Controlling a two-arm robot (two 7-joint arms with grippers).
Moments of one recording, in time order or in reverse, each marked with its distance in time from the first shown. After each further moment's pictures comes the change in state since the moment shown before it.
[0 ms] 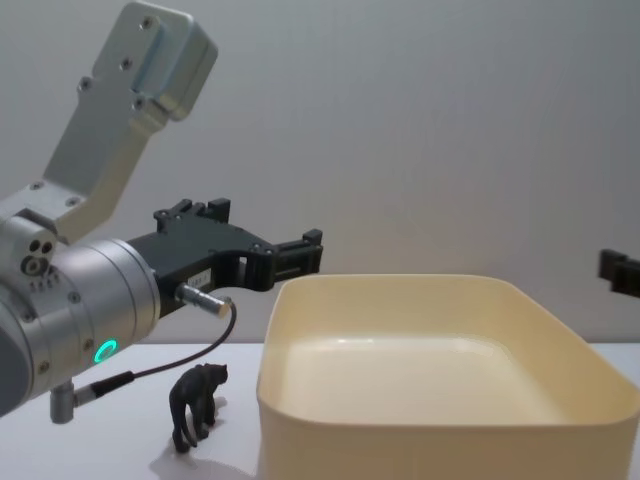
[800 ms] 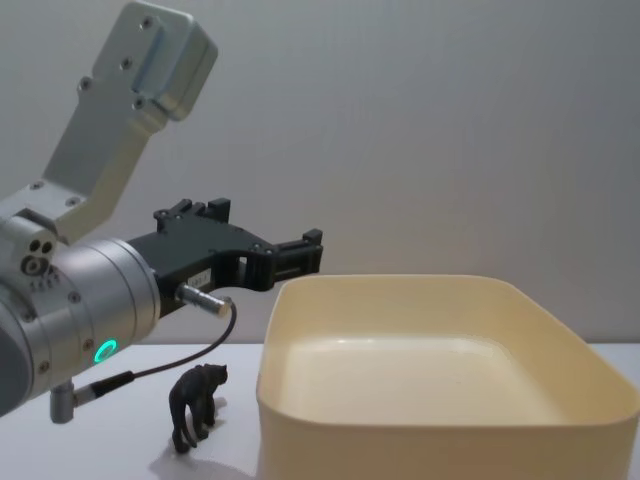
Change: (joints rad) left arm 0.000 0.000 0.000 0.000 0.000 0.000 0.000; right arm -0.168 0.122 0.104 -0.102 0.109 0.065 -0.082
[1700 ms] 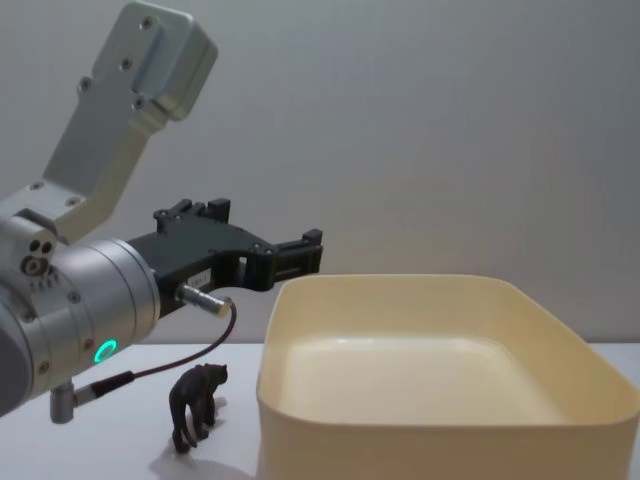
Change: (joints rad) left arm 0.000 0.000 0.000 0.000 0.000 0.000 0.000; right arm 0.098 -0.066 -0.036 0.148 -0.072 0.117 0.019
